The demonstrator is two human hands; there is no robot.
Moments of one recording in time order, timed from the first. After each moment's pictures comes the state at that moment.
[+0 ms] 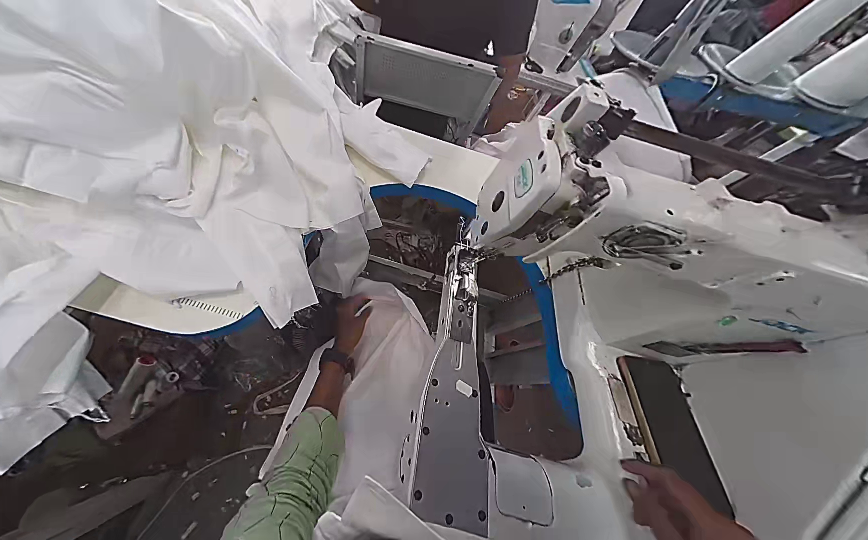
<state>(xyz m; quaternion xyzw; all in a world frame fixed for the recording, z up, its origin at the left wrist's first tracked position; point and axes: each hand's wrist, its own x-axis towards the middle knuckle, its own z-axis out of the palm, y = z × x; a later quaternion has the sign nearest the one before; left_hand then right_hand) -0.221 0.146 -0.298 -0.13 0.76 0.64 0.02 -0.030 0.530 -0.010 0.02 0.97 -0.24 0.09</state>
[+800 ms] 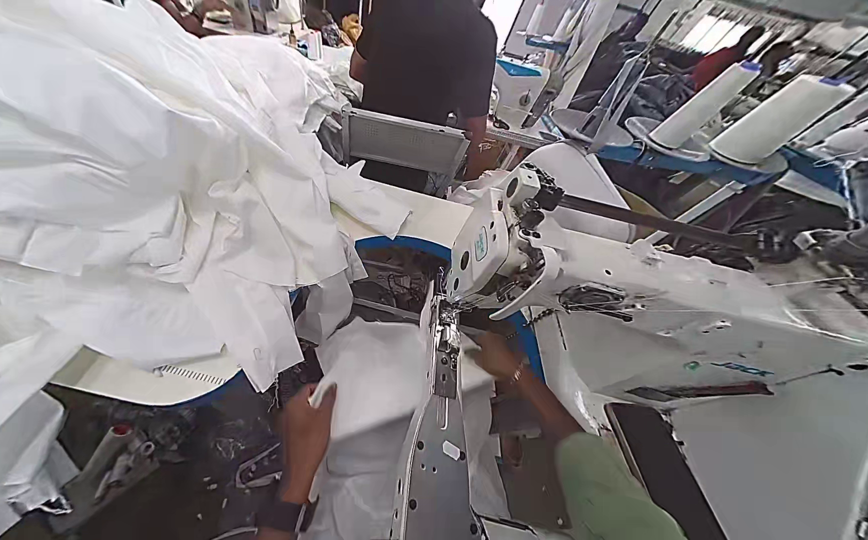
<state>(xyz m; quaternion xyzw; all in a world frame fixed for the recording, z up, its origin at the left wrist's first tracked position) -0.129 0.136 -0.137 -0.31 0.82 0.49 -0.04 -0.300 0.430 -0.095 -0.03 0.95 -0.11 0.28</state>
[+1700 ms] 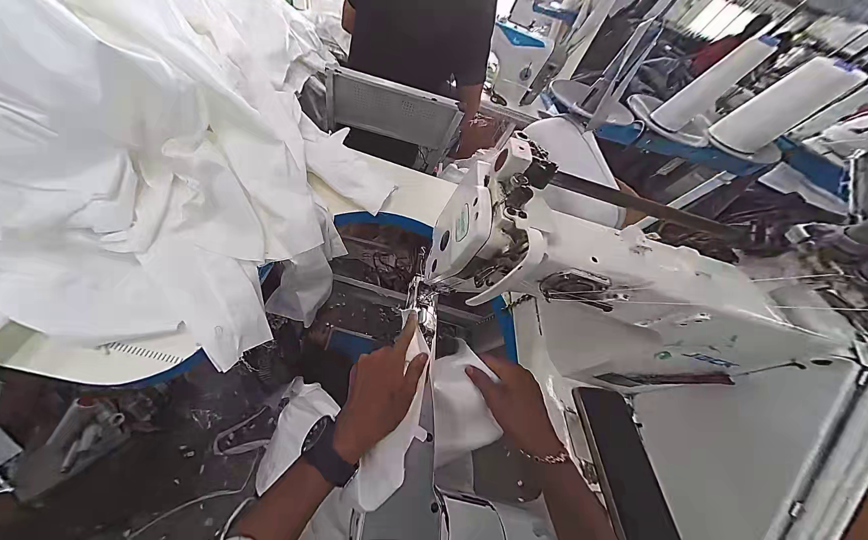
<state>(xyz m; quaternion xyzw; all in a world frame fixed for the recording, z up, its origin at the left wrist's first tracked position) -0.173 0.231 -0.068 0.04 0.91 0.41 0.05 -0.188 0.436 -0.031 0.00 0.96 -0.25 0.10</state>
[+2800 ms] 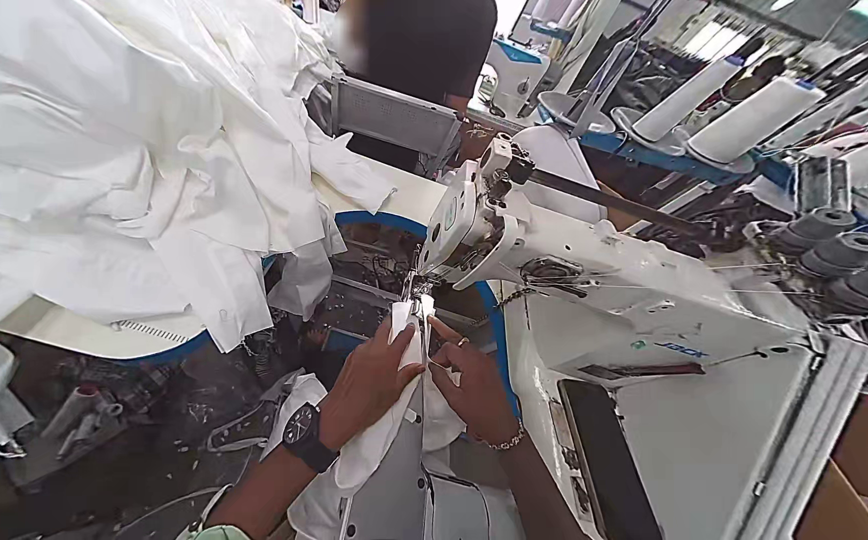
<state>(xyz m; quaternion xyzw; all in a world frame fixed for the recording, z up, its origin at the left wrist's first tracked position) -0.162 0.224 -0.078 0.13 0.92 0.37 -0.04 -0.184 0.417 -0.060 -0.28 0.90 -0.31 -0.10</state>
